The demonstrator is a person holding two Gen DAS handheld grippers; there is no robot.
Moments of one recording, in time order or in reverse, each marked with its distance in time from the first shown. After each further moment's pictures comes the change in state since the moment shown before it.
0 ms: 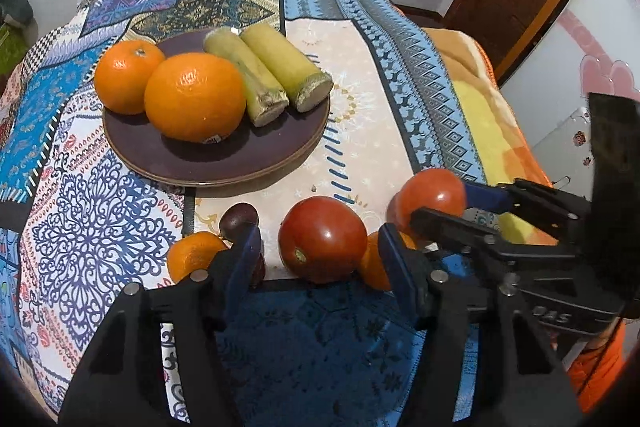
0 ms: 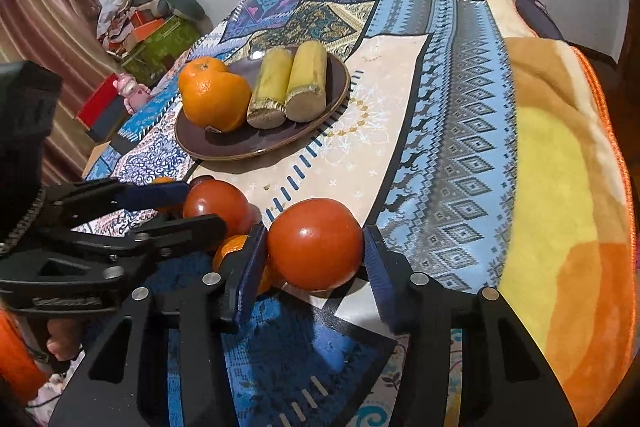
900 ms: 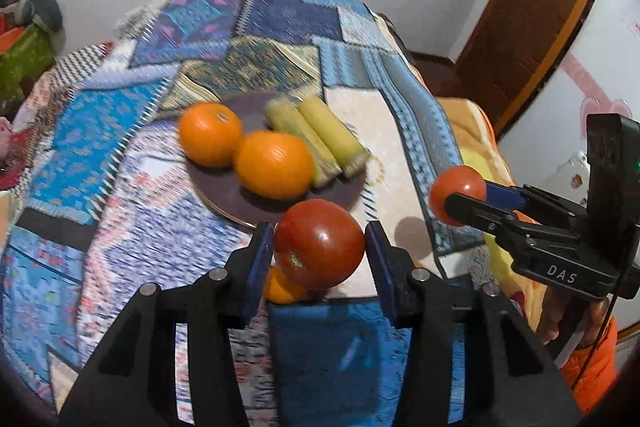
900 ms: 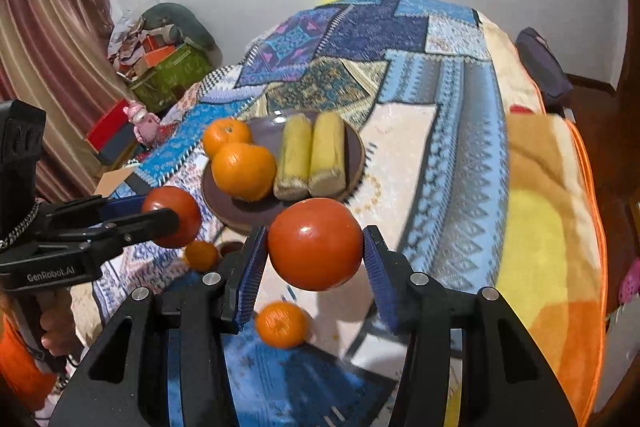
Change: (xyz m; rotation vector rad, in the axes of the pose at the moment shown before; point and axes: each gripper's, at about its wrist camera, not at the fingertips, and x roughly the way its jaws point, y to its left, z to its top) left arm -0.073 0.038 0.012 -0.058 -0.173 0.039; right arm -0.024 0.023 0.044 -0.038 -0.119 0.004
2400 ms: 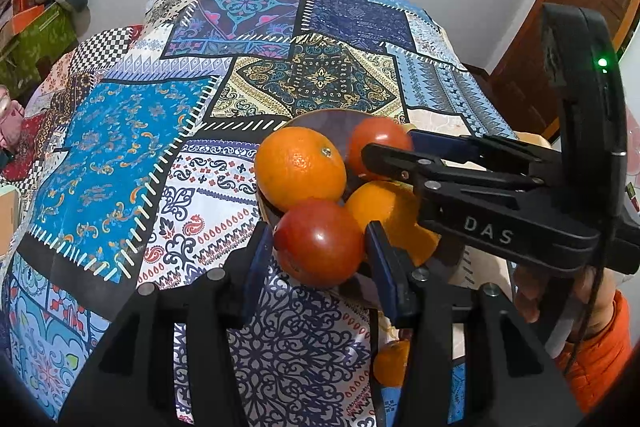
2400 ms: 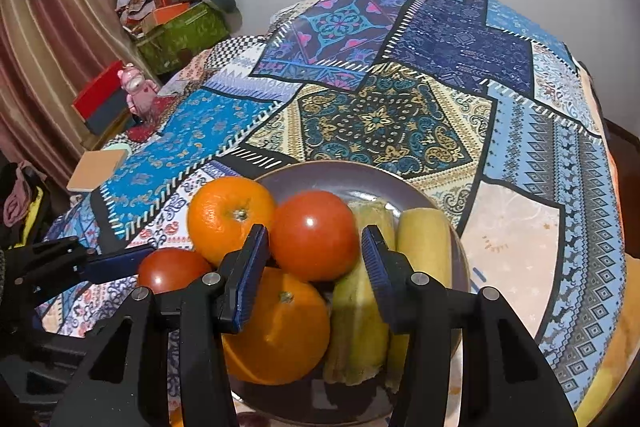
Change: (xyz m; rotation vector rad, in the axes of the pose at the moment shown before) left arm 0.056 0.077 0.040 -0.078 0.021 0.070; right arm 0.136 0.053 0.083 -0.156 0.110 0.018
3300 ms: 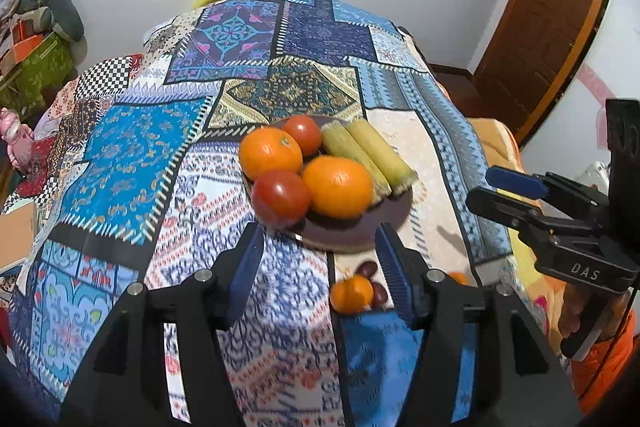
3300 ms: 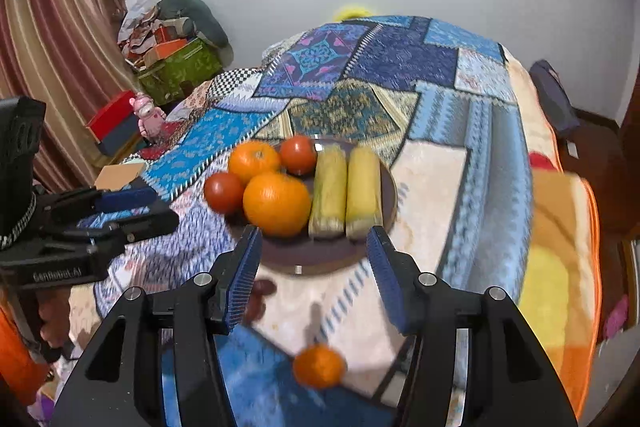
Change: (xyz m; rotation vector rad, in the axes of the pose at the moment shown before) left arm -0.077 -0.036 -0.038 0.081 -0.057 -0.009; right arm -0.118 -0.006 -0.078 0.072 -0.117 -0.045
